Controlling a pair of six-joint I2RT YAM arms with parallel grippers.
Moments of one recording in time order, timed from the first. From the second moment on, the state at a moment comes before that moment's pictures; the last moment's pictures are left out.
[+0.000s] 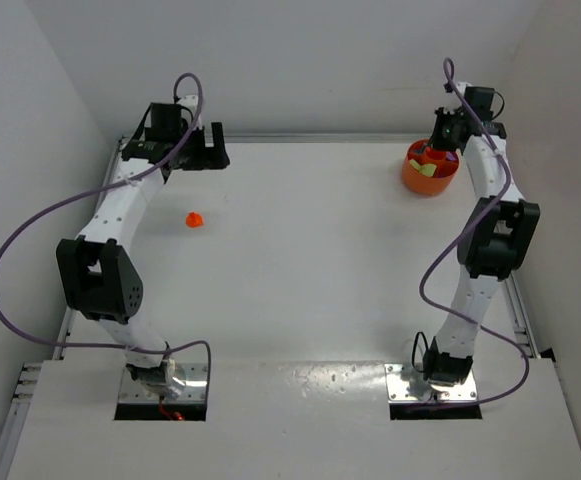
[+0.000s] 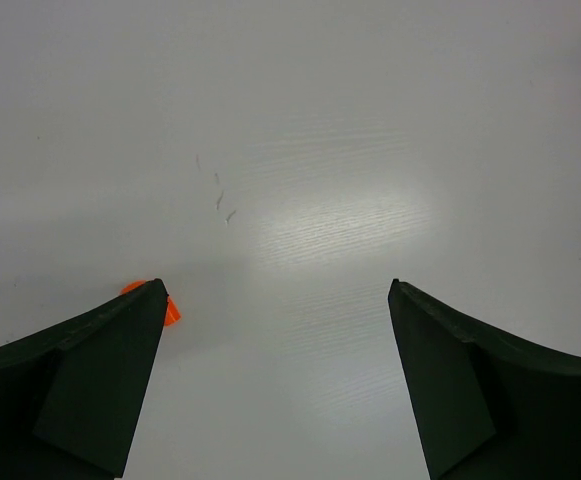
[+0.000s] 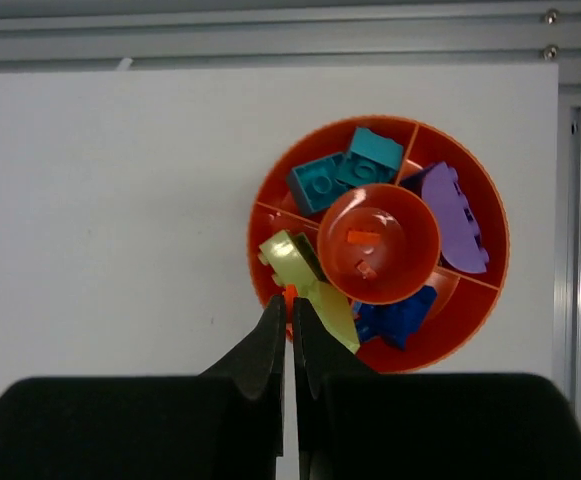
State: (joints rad) left arm -0.10 1.69 1.61 -0.55 0.18 -0.14; right arm -0.17 2.10 1.93 -0.51 -0.20 -0.06
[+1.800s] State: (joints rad) left arm 0.01 1.91 1.52 -0.72 0.11 0.13; right arm -0.14 1.86 1.61 -0.71 -0.64 -0.36
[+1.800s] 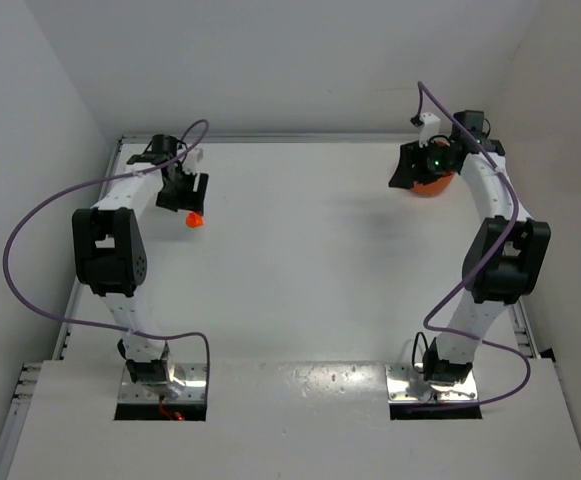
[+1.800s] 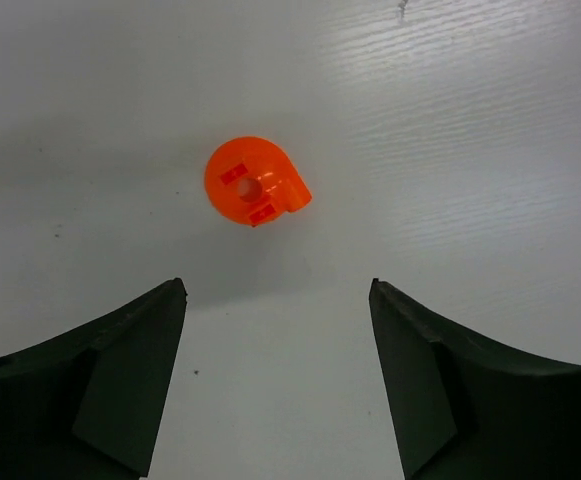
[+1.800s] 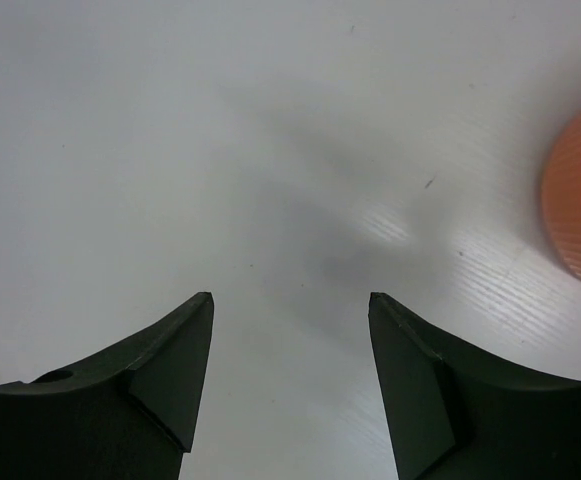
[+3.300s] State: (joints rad) left arm 0.08 2.18 1.73 -0.90 0.39 1.09; right arm -0.05 1.85 1.60 -0.74 -0.61 -0.43
